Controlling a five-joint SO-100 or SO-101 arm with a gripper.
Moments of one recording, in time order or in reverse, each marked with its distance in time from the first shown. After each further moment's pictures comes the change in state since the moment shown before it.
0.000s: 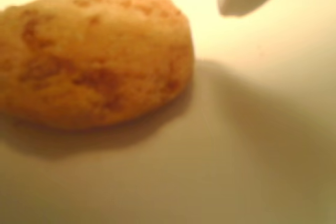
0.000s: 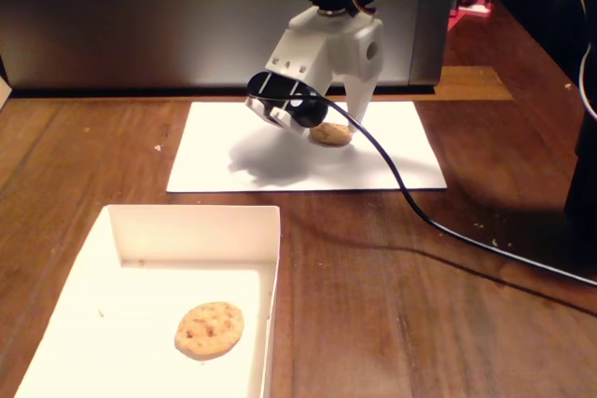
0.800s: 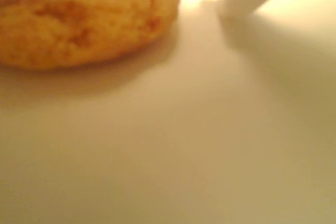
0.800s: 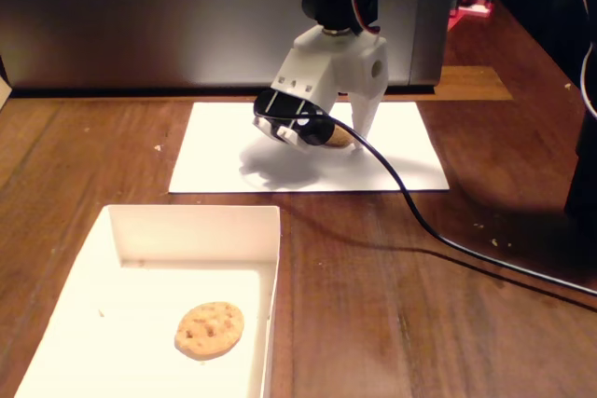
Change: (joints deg) arm 0.0 0.5 7.1 -6.8 0.0
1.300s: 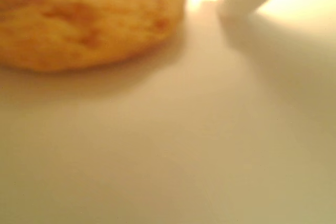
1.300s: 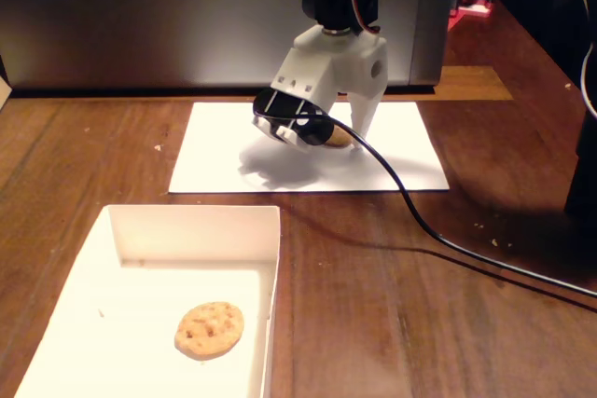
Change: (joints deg) arm 0.0 0.0 0.0 -0.2 0.0
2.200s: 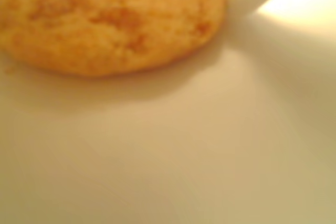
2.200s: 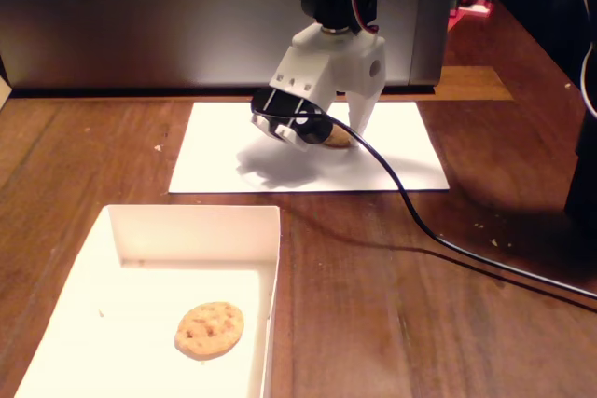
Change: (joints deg) arm 0.0 1.0 0.1 -1.1 -2.6
